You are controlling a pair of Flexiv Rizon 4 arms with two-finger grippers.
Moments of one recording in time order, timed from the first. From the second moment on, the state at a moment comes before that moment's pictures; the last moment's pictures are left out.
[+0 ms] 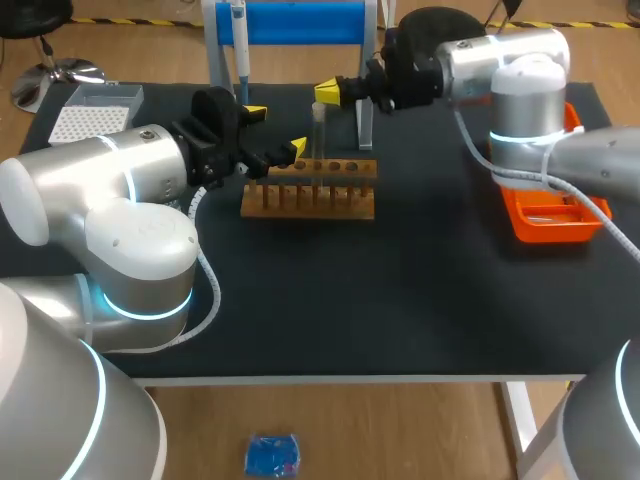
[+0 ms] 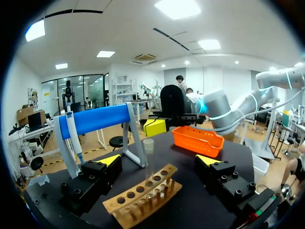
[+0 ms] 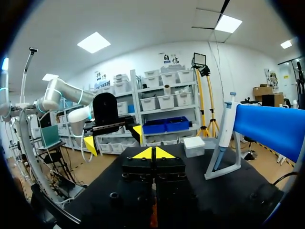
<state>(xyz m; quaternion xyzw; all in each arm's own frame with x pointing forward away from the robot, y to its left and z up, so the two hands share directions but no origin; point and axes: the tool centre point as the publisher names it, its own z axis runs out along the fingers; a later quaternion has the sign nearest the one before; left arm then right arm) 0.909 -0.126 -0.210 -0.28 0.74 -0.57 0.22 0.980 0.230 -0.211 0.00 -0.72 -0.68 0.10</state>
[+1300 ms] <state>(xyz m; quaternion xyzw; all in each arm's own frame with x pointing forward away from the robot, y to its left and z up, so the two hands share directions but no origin) 0.909 -0.126 -0.210 -0.28 0.74 -0.57 0.22 0.977 0.233 -0.228 -0.01 -0.72 -0.68 0.12</state>
